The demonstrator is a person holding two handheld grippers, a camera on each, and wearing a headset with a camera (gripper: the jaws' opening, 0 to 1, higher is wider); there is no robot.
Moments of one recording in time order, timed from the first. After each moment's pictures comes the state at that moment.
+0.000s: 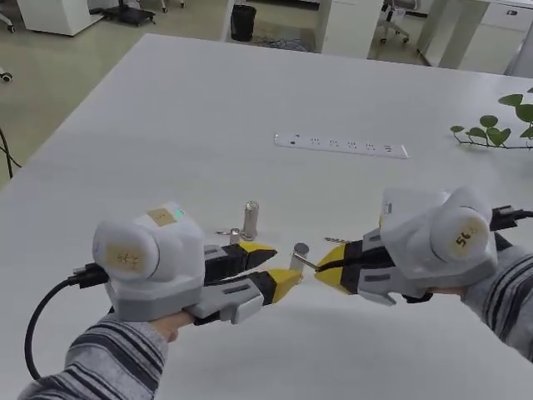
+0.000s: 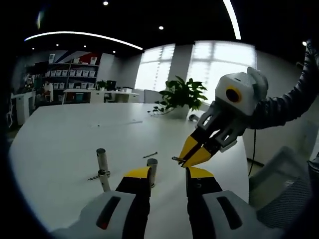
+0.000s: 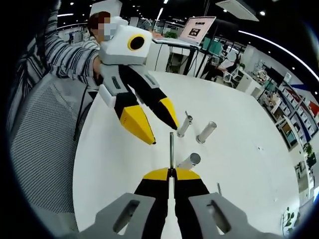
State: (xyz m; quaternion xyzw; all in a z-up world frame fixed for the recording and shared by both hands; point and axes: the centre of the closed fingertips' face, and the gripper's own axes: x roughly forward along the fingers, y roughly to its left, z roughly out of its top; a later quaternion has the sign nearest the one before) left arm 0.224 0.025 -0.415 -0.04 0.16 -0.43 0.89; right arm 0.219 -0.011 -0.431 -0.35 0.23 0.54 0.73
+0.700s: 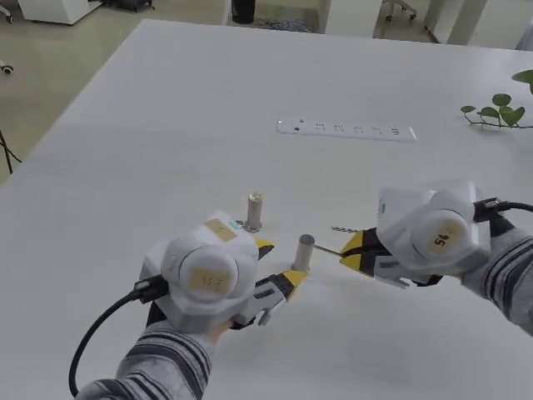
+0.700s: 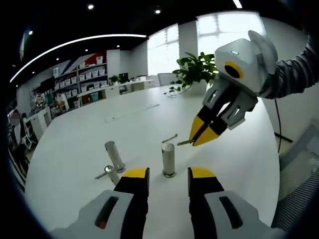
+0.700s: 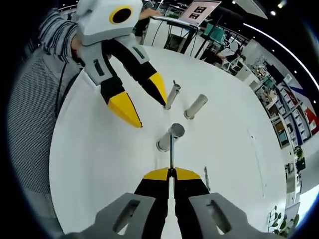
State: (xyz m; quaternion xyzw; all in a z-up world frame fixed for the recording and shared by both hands) left arm 0.247 0.022 -0.453 0.09 0.20 -0.35 0.91; right arm 0.260 -0.046 -0.464 -0.43 0.26 0.50 0.71
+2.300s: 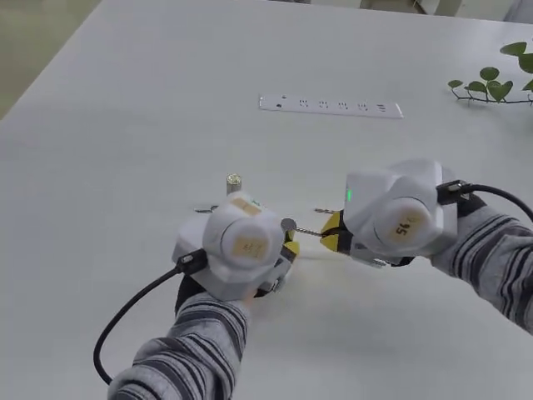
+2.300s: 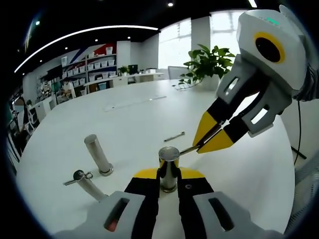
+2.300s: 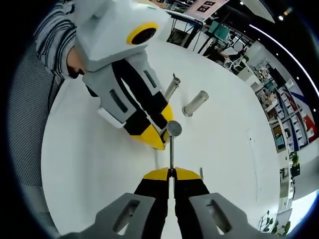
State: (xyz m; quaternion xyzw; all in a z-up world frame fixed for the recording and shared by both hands) left arm 0.279 -0.009 -0.480 0.06 0.23 -0.31 0.92; right arm 0.266 -0.045 -0.466 -0.47 0.25 0.49 0.69
